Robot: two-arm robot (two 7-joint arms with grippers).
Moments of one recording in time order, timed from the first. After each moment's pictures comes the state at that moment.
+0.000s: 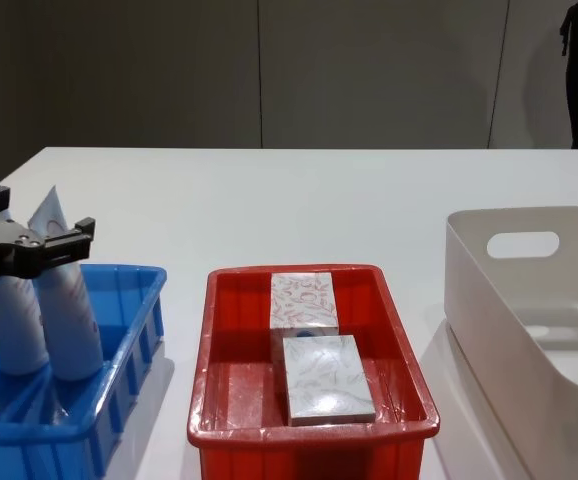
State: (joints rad) left arm -0.15 0.53 0.32 -1.39 -0.26 -0.08 -0.07; right arm 0.20 0.60 -0.45 -1.41 0.25 -0.12 -0.03
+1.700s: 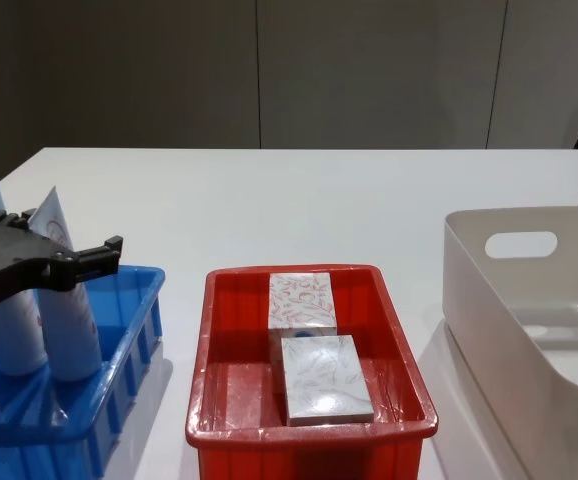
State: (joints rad) left arm -0.23 0.41 0.27 -1.24 -0.18 -0.06 -0.16; right arm 0.20 0.60 -0.45 -1.41 0.25 -0.12 -0.03
